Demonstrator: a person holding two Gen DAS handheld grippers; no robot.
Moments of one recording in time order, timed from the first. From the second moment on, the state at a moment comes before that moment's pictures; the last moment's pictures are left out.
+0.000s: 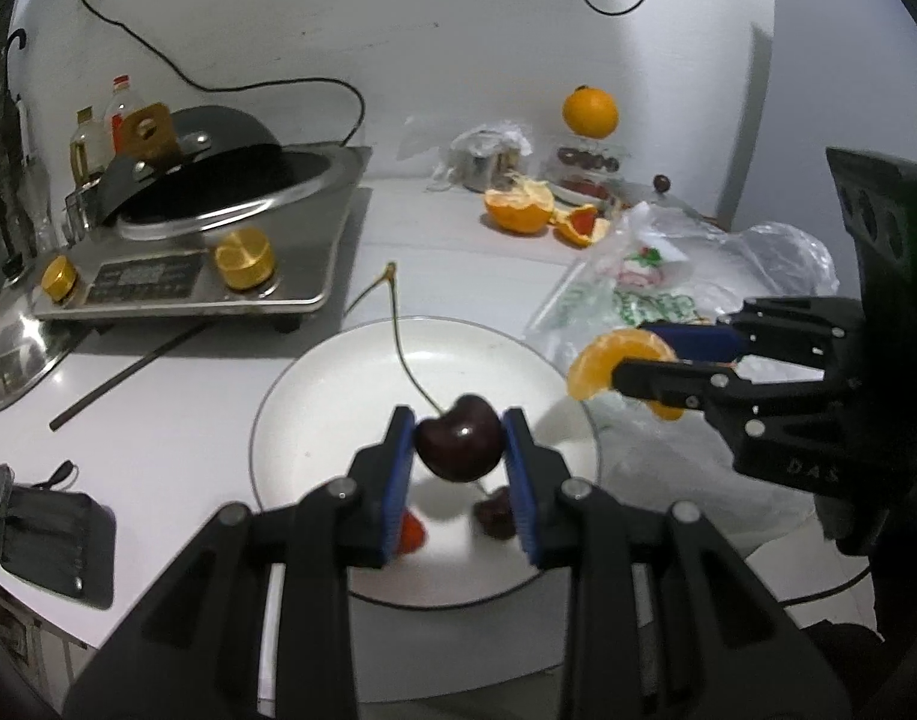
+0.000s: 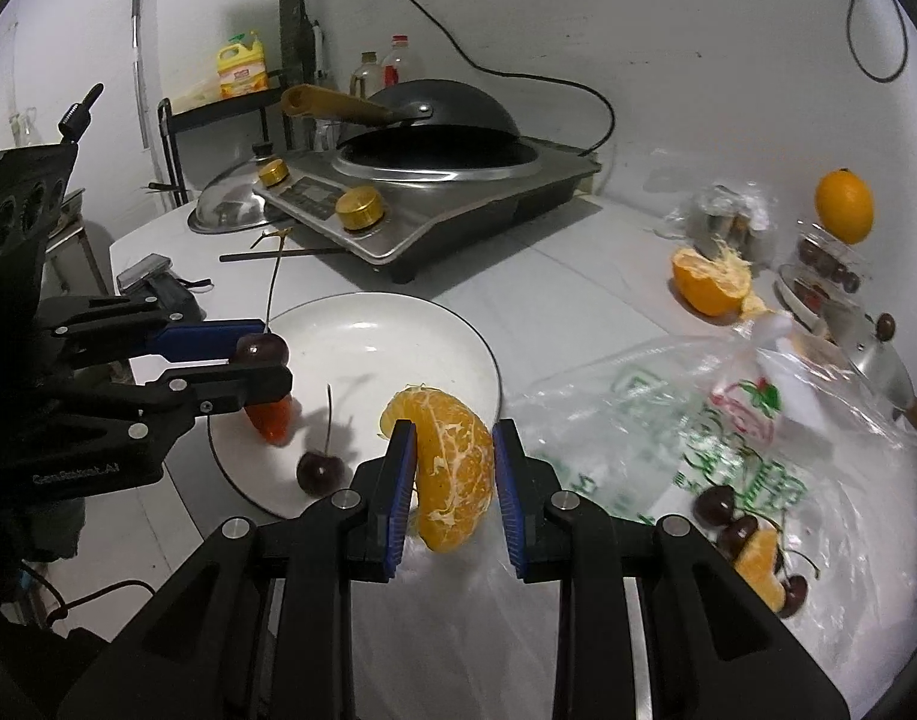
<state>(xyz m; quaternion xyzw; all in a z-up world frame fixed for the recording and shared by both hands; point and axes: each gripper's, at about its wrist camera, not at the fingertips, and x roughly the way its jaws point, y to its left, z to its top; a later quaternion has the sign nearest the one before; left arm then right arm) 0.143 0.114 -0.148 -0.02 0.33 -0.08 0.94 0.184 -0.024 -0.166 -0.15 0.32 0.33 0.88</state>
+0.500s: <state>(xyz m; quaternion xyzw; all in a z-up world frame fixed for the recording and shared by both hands) 0.165 0.144 -0.167 -0.04 0.35 -0.07 0.94 0.204 0.009 -0.184 -0.16 0.34 0.35 0.86</state>
